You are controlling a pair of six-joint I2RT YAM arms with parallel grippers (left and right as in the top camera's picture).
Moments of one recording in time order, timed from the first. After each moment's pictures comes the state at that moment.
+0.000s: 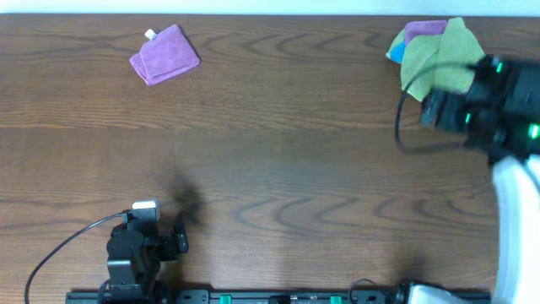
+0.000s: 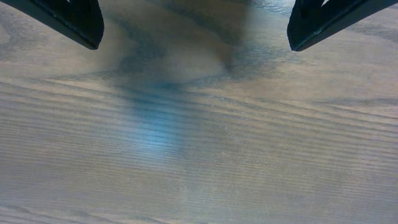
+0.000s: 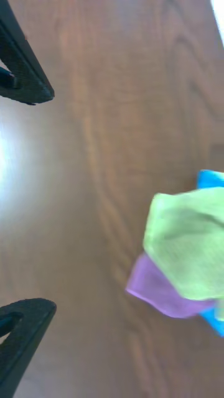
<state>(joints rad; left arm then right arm) 0.01 0.01 0.20 -0.86 0.00 -0.06 -0.20 1.44 1.46 -0.93 -0.07 0.11</state>
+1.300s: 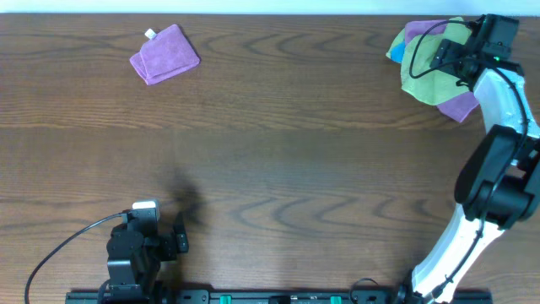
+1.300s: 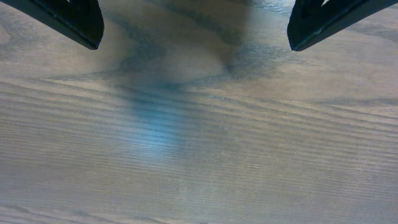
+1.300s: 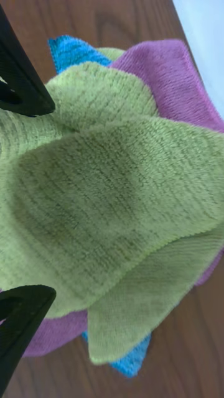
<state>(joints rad) 0.01 0.01 0.20 -0.86 0.00 -0.06 -0.30 2.20 1.74 -0.38 -0.04 0.12</state>
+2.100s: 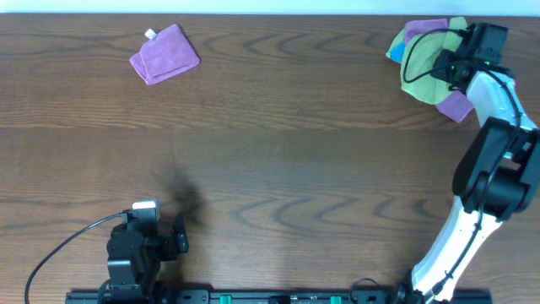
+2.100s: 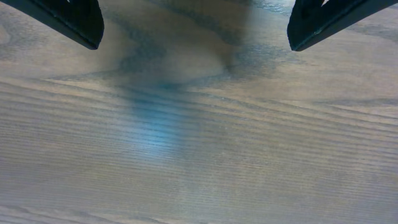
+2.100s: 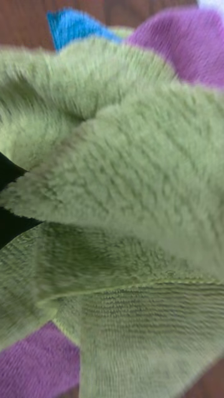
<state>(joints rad) 0.01 0.01 0.20 -0.86 0.00 -0.06 -0.30 2.25 1.74 -0.36 -0.08 0.12</state>
